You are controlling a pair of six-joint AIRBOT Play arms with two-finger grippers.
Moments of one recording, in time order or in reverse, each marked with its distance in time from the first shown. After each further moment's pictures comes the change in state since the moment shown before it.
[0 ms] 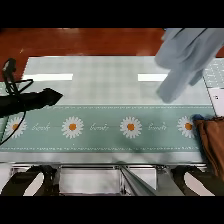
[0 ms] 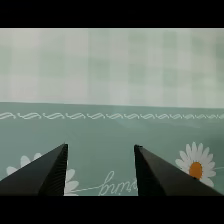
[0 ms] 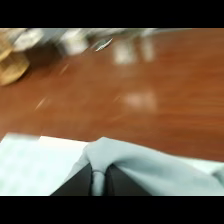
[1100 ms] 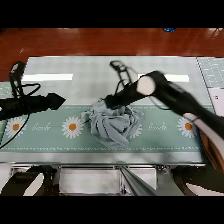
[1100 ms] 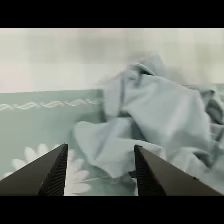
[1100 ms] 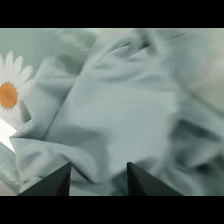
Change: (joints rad) left arm -0.017 0.008 -0.016 0.092 -0.006 -0.003; right arm 0.673 -0.304 -0.461 -0.293 -0.071 0.277
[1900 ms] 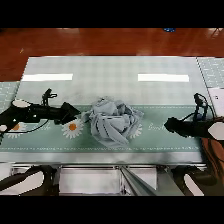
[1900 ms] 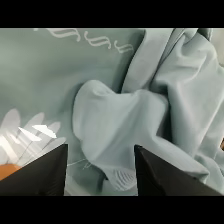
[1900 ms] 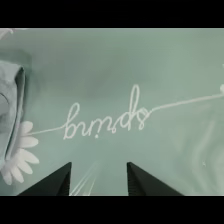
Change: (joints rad) left arm 0.108 -0.548 -0.126 -0.521 -0.083 0.236; right arm -0.552 0.714 -0.812 -0.097 0.037 0.192
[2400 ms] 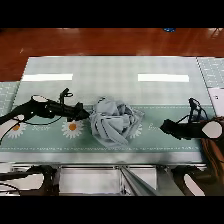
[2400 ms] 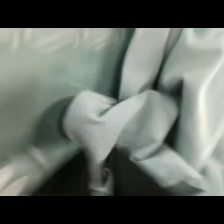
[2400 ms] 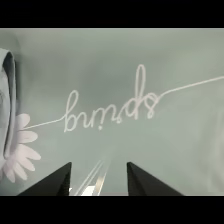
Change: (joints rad) left arm -0.158 -0.188 0.111 -0.085 -0.006 0.099; right arm 0.003 -0.074 -0.041 0.084 -0.043 -0.006
